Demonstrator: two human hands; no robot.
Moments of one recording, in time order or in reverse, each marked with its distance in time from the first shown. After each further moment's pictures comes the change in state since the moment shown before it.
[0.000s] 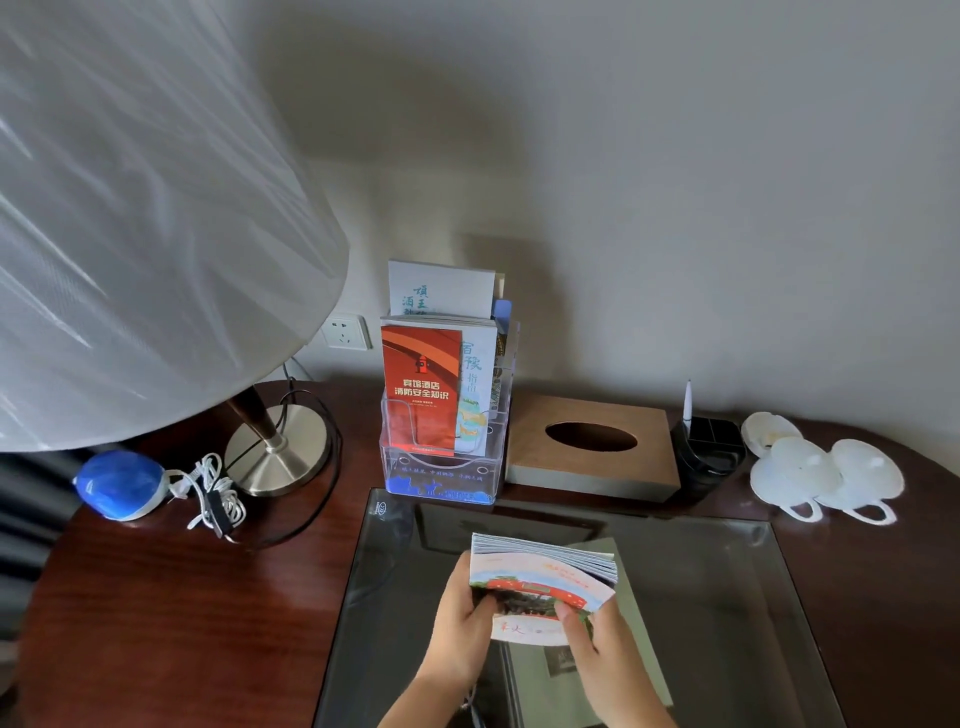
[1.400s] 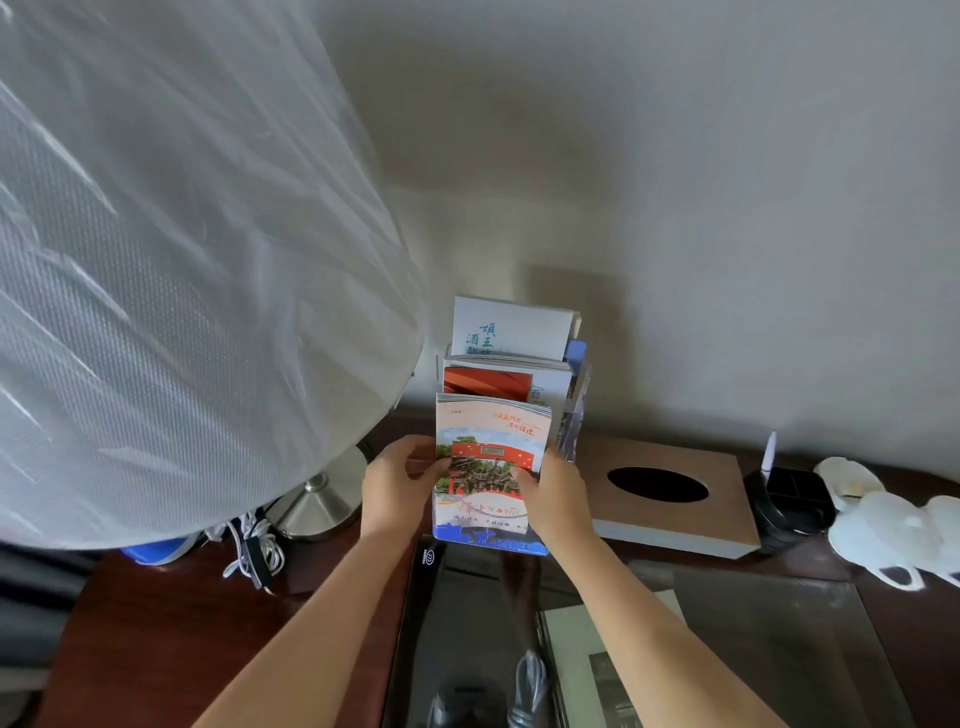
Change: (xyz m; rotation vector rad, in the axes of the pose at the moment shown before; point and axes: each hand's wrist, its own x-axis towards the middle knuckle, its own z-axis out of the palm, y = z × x) left_hand 0.152 0.060 -0.160 0.320 0.399 0.206; right_hand 0.175 -0.153 0.055 -0.213 0.203 -0.206
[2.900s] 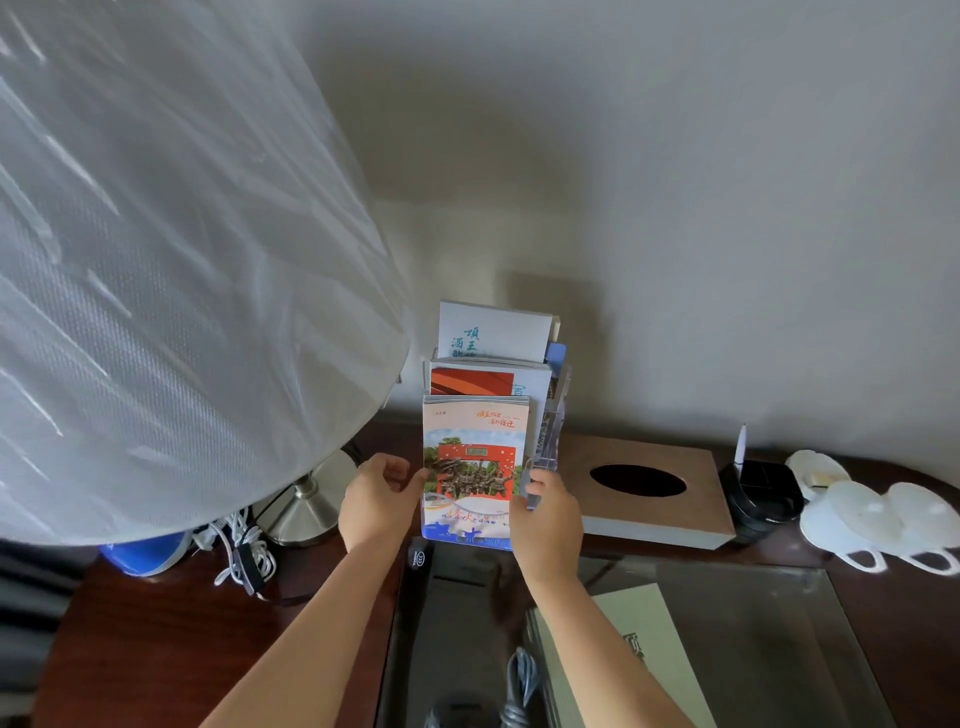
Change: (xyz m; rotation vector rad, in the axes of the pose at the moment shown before) left_hand -0.013 0.000 -0.003 0.161 0.081 -0.165; right_hand -0.049 -0.010 -0.001 0.068 0.221 0.202
